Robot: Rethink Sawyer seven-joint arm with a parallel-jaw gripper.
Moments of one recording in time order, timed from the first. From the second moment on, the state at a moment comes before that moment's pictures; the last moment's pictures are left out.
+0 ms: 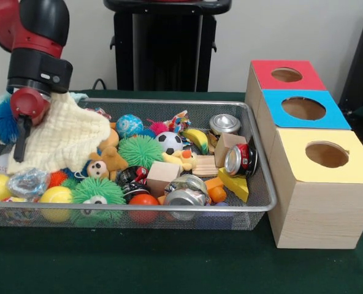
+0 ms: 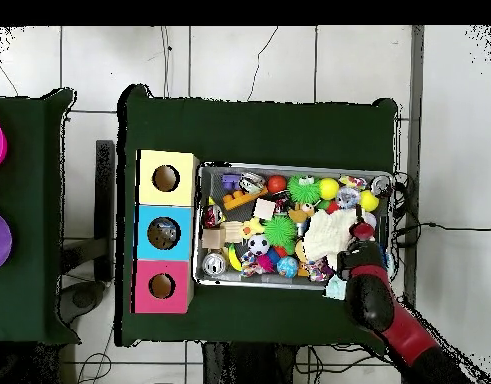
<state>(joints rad) -1.24 -0.29 0.49 1.94 -0.35 -0.55 2.21</state>
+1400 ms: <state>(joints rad) -1.36 -0.08 0.66 1.79 -0.48 -0.42 2.21</state>
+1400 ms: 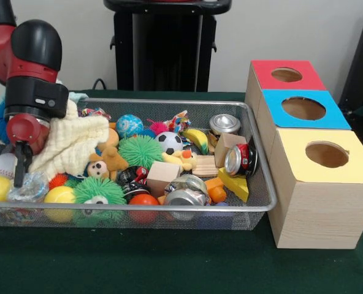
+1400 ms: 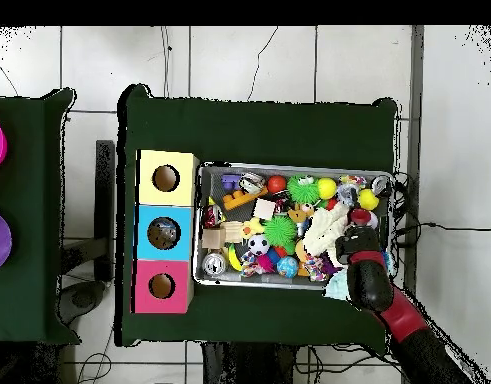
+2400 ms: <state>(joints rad) -1.34 -0.13 0.66 1.78 -0.48 -0.40 2.21</state>
